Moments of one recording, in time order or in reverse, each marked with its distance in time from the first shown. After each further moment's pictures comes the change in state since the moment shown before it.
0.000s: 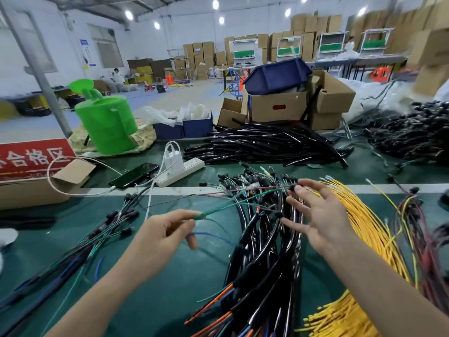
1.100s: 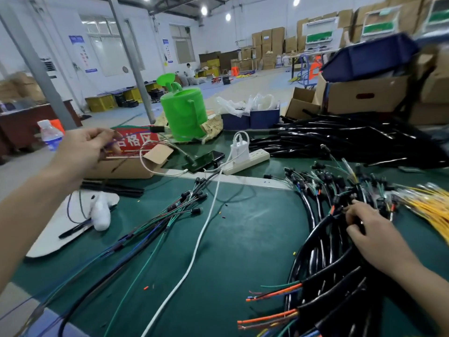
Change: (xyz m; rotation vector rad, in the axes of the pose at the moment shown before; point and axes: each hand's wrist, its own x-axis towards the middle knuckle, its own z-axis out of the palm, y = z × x) left_hand -0.004 -0.005 -0.242 0.183 0.710 -0.198; right_hand 0.047 0.068 -0.010 -1.267 -0.384 -0.567
